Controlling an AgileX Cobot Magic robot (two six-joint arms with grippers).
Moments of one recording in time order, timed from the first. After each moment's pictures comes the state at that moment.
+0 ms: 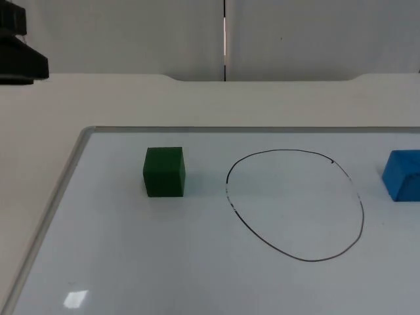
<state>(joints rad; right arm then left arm) 0.01 0.00 -0.51 0.01 1.08 0.01 0.09 1.38 -0.73 -1.25 0.59 1.13</state>
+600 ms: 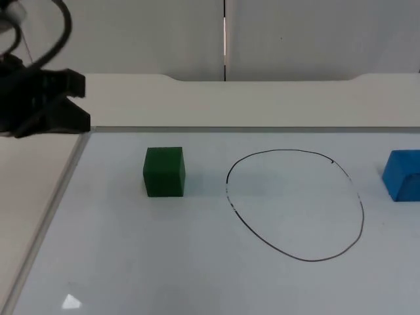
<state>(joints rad) 0.01 0.00 -0.51 0.01 1.08 0.01 -0.01 1.62 -0.73 -1.42 0.51 1.32</state>
